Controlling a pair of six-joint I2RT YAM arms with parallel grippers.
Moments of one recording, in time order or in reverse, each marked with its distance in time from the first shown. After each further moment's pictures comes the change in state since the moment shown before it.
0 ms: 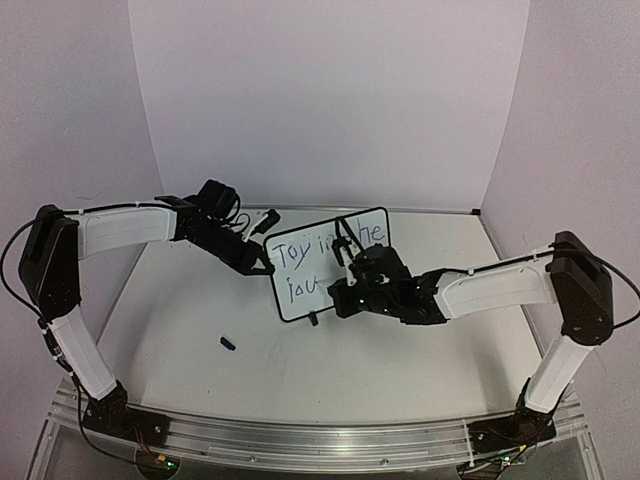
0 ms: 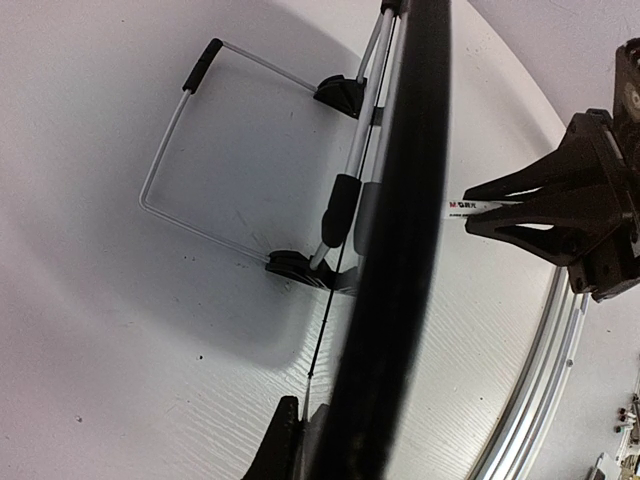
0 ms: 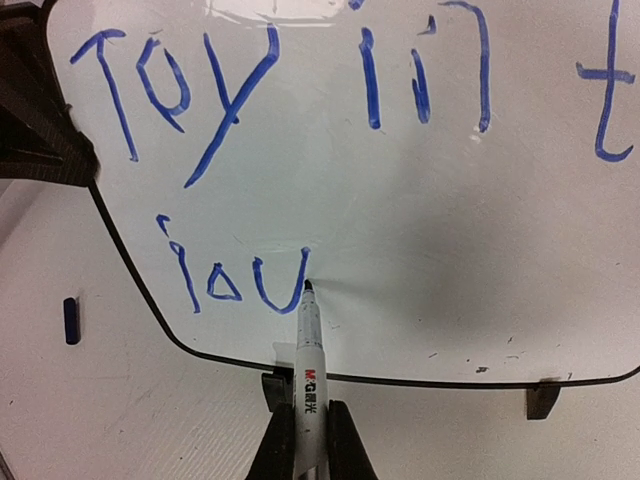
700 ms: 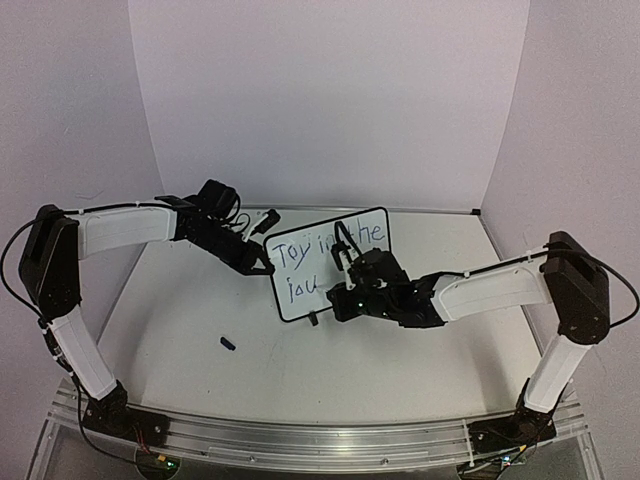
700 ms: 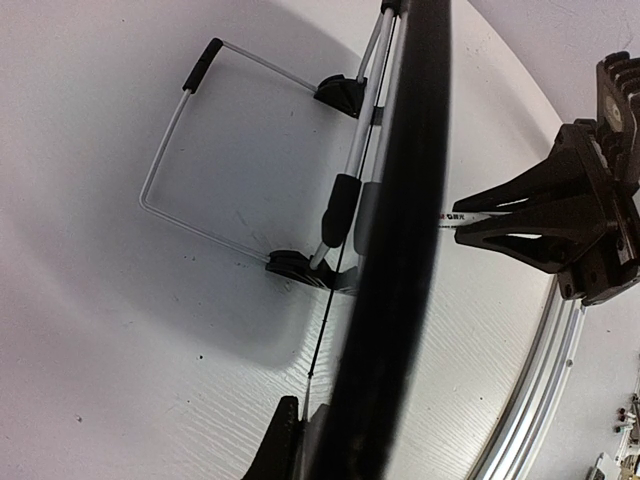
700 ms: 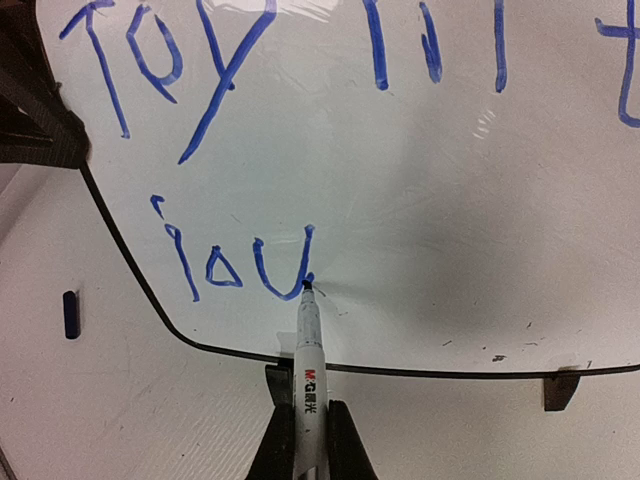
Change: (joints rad) left arm 0.000 0.001 0.002 -0.003 0.000 0.000; right arm 0.000 0.022 -0.017 0.022 -0.018 0.030
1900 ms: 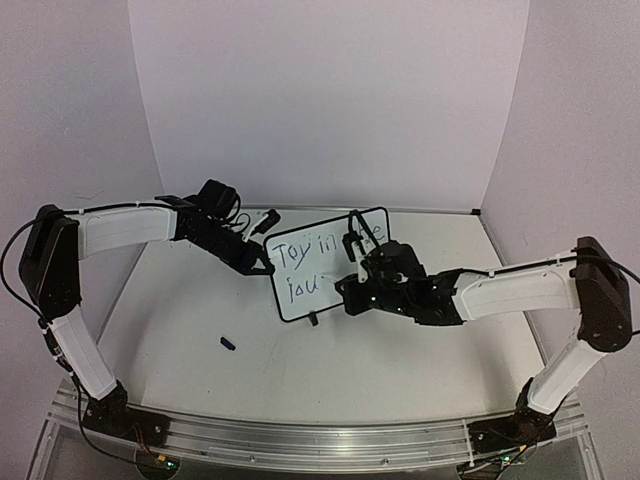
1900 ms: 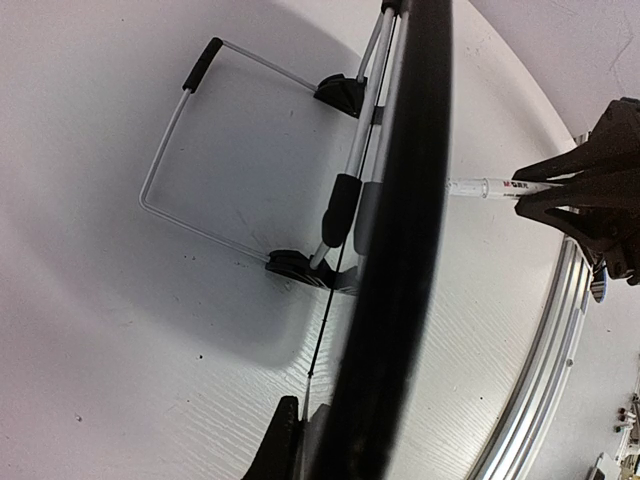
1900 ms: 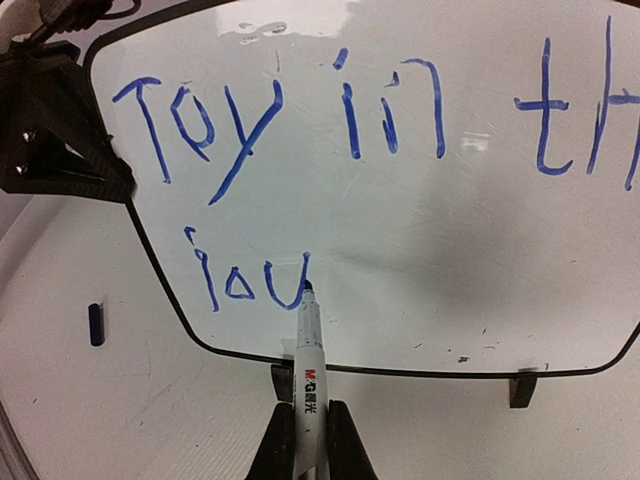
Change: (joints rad) left arm -0.001 0.001 0.002 -0.002 -0.001 0.000; right arm -0.005 -0.130 -0.051 -0.013 0.010 -0.020
